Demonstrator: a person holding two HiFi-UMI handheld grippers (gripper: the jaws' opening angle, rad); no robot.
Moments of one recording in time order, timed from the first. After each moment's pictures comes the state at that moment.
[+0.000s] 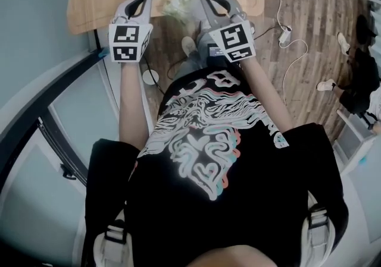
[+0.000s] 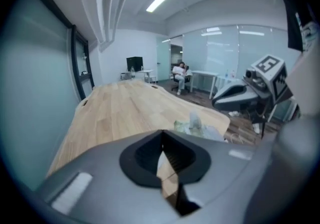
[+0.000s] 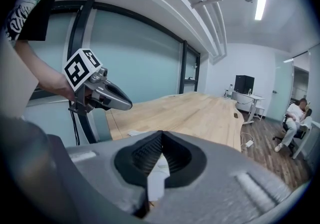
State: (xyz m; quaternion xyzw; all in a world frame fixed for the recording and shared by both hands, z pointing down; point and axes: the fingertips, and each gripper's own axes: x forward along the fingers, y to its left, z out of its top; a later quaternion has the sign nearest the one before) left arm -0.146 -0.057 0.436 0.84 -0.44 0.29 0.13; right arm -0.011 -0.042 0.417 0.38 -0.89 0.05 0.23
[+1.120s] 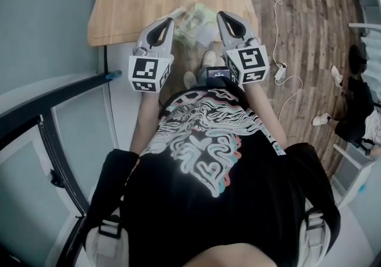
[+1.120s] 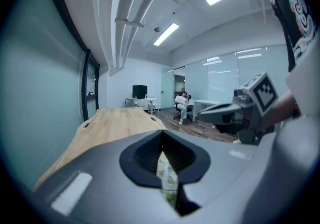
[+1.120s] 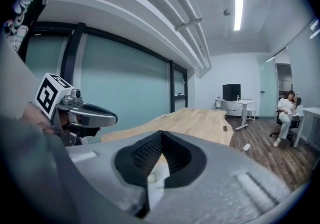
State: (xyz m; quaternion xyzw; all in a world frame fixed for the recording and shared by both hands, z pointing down) left arm -0.105 -0.018 0.318 0.86 -0.48 0.12 0.07; right arm 0.019 -0.038 0.310 0.44 -0.89 0.06 0.12
